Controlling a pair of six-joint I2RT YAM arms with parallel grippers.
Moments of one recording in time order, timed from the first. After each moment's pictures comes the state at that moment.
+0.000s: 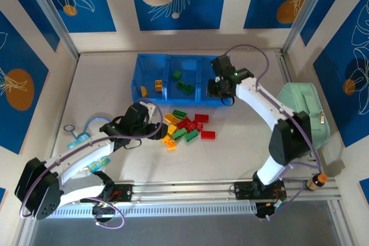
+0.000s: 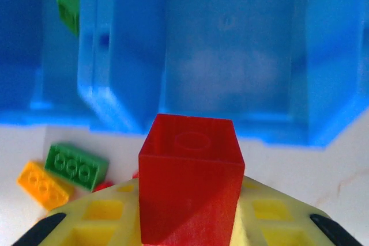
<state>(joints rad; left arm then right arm) -0.67 1.11 0.67 -0.38 0.08 -0.41 0.43 1.68 1.45 -0.85 0.05 0.47</state>
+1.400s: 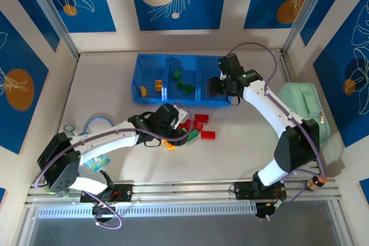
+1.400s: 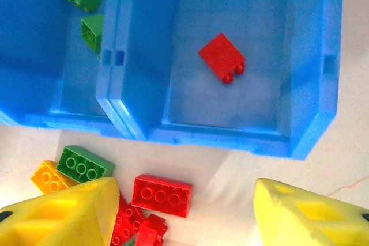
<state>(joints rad) -0.92 1.42 0.93 -0.47 0.08 -0.28 0.40 1.54 1.35 -0.79 0.03 0.42</state>
